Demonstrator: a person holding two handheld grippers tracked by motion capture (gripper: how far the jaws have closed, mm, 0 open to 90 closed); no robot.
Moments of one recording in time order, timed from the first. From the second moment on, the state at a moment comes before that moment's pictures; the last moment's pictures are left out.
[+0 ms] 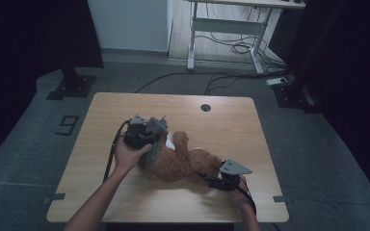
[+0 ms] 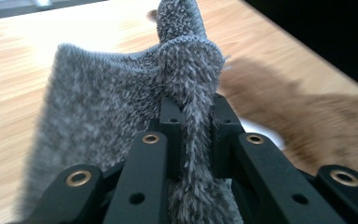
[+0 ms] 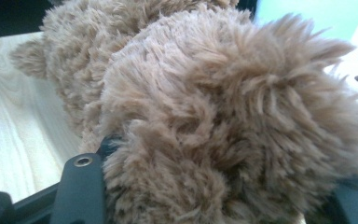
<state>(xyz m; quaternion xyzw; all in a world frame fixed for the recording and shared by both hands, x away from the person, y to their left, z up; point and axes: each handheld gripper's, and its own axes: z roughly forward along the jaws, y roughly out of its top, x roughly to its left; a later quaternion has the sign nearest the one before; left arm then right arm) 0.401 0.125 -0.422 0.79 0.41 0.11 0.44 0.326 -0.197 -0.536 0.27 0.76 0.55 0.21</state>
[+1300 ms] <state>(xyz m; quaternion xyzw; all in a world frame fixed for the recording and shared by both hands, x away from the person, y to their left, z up) 0.312 0.131 -0.481 0.77 0.37 0.10 0.51 0.336 -0.171 -0.519 0.38 0.80 0.46 0.07</state>
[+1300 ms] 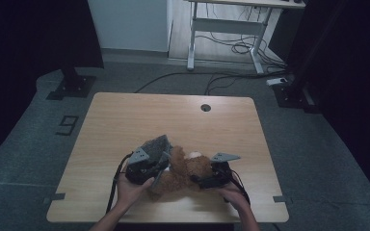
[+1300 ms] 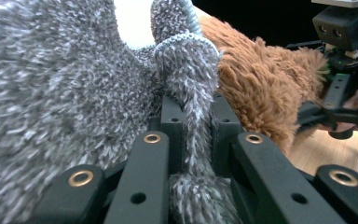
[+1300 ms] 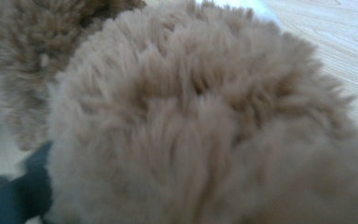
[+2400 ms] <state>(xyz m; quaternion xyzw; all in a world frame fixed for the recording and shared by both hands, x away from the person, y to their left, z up) 0.347 0.156 -0.472 0.74 0.42 0.15 0.50 0.340 -0.172 -0.530 0.34 0.76 0.51 0.21</state>
